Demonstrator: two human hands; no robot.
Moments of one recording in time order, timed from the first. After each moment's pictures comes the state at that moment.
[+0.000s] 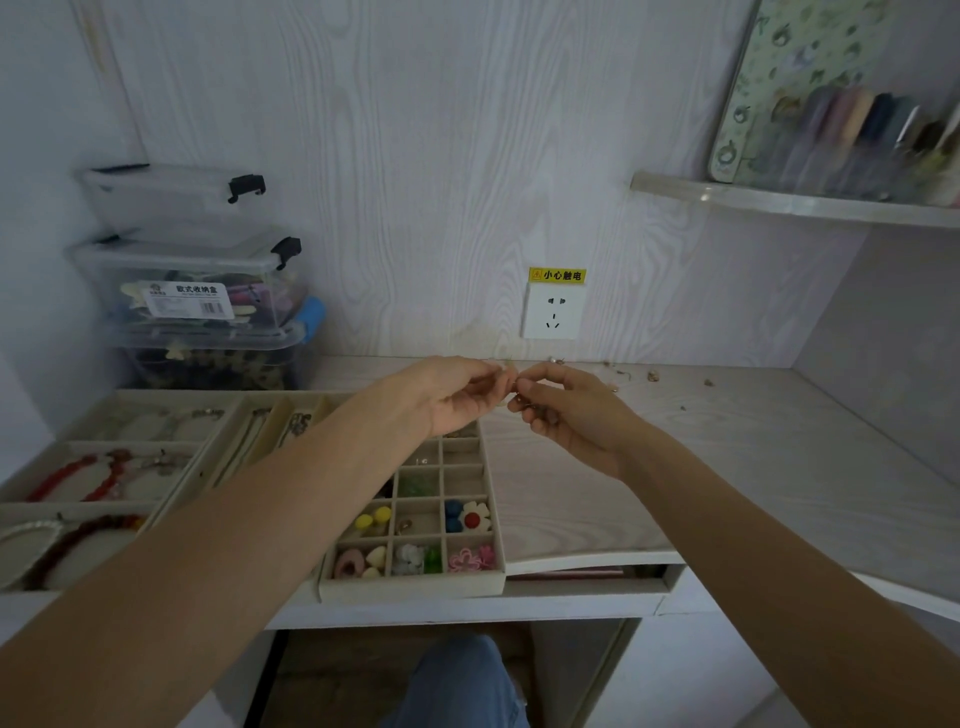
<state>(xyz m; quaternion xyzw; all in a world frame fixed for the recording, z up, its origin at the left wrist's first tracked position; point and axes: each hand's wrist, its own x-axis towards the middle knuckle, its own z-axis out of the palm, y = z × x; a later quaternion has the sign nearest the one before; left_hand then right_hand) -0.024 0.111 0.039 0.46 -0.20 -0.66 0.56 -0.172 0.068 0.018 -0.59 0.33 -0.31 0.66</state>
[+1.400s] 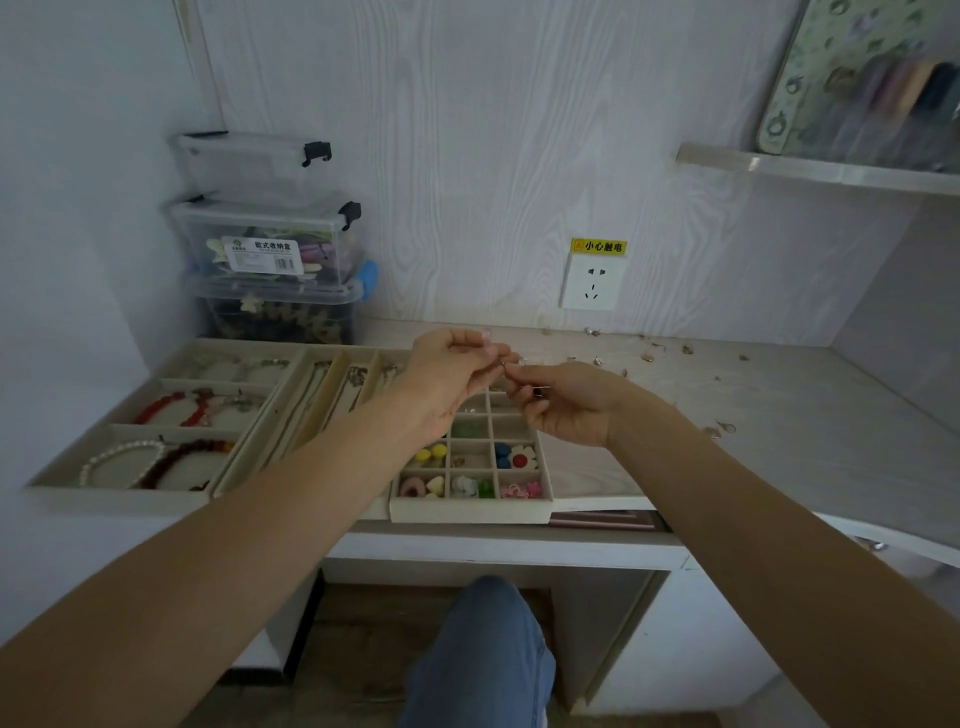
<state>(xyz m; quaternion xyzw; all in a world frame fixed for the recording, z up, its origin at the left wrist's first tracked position) -0.010 0.182 0.017 0.49 -0.31 -0.47 0.66 -0.132 0.109 0.012 -0.43 0.36 -0.21 0.80</state>
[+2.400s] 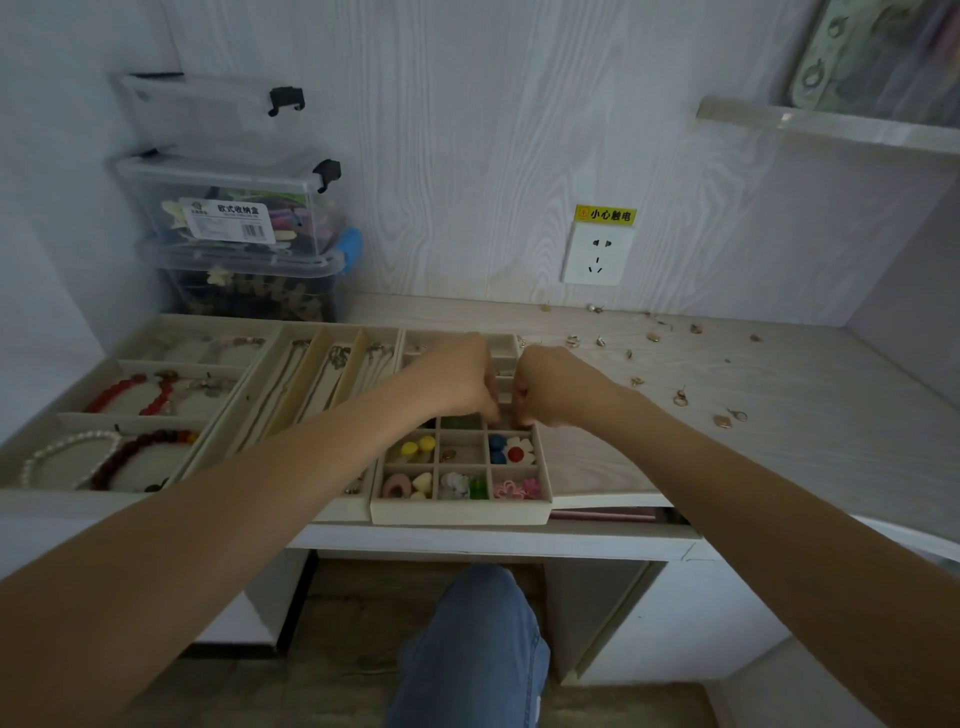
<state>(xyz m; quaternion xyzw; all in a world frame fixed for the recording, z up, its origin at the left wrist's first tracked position) -0.006 0.151 0.005 0.74 -0.64 -0.17 0.13 -0.110 0.102 0.006 -0.88 0.46 0.05 0.10</state>
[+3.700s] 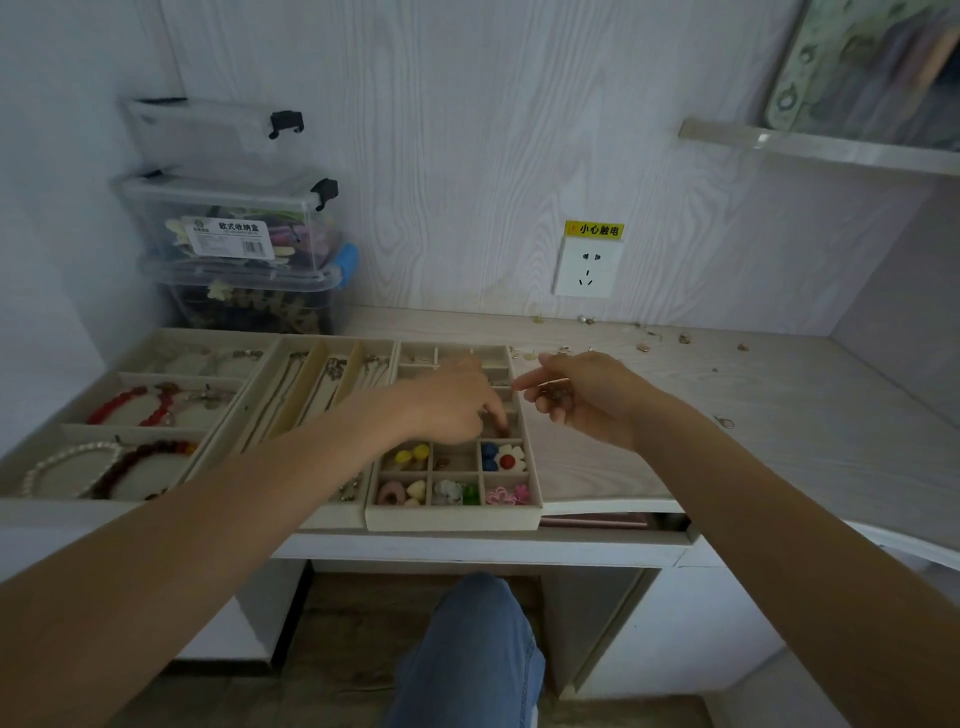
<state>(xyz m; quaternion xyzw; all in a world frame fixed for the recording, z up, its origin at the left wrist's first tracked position) -0.004 0.163 0.007 0.67 -0.73 -0.14 -0.01 -0.156 0.095 0.009 -0.57 0.44 -0.23 0.66</state>
